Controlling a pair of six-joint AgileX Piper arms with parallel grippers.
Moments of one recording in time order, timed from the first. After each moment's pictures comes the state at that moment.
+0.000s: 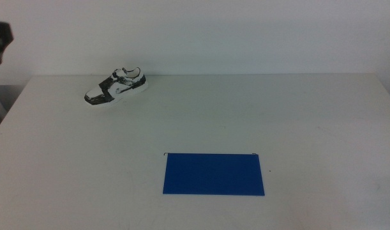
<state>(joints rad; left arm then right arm) -0.03 0.93 -0.94 0.05 0.40 -0.06 -0.03 -0.01 0.03 0.04 0.17 -0.06</state>
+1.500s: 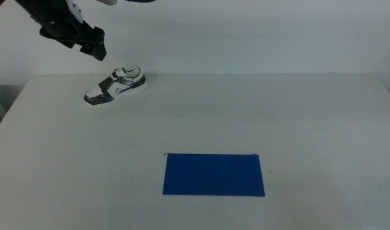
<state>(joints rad) -0.03 2.07 -2.07 -0.16 1.10 0.51 -0.03 -0.01 0.03 0.04 0.17 -0.06</state>
